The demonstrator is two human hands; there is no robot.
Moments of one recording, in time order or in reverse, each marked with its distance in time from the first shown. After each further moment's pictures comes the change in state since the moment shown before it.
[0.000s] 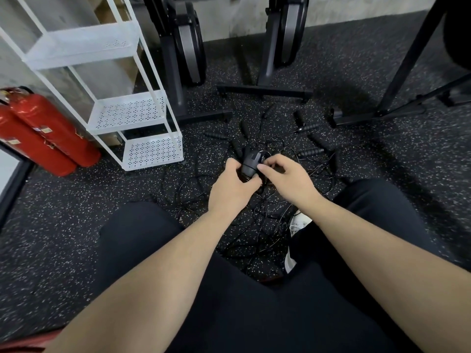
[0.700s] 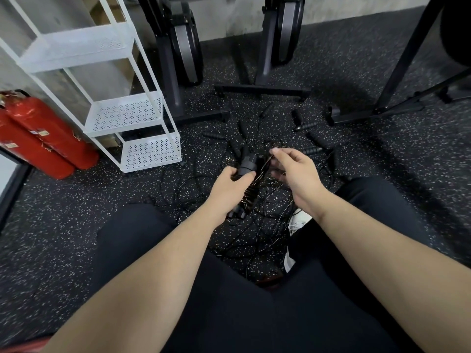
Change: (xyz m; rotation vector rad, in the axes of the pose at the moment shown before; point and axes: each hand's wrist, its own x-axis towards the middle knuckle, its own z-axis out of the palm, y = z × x) left_hand 0.014 -0.009 0.003 -0.386 -0.210 -0.204; right_hand 0.007 -0.003 -0.011 0.653 0.132 0.260
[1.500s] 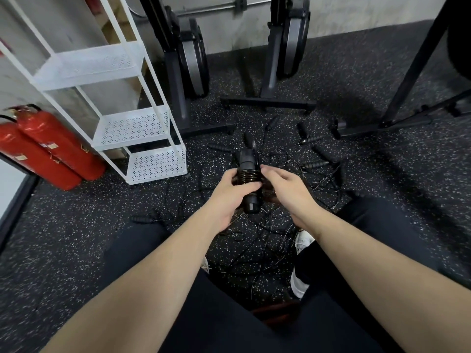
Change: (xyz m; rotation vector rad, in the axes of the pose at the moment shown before) left_hand 0.021 0.026 -0.017 -0.332 -0.097 -0.029; right_hand 0.012 -0.005 0.027 -0.241 -0.141 0.031
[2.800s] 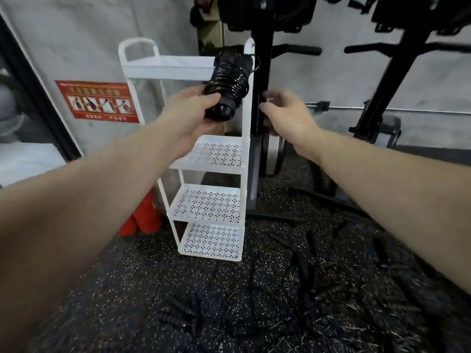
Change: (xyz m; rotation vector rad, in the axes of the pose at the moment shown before) left_hand 0.055 0.359 -0.300 -0.293 0.360 0.601; right_hand 0.202 -0.355 0.265 -0.317 -0.129 -0.639
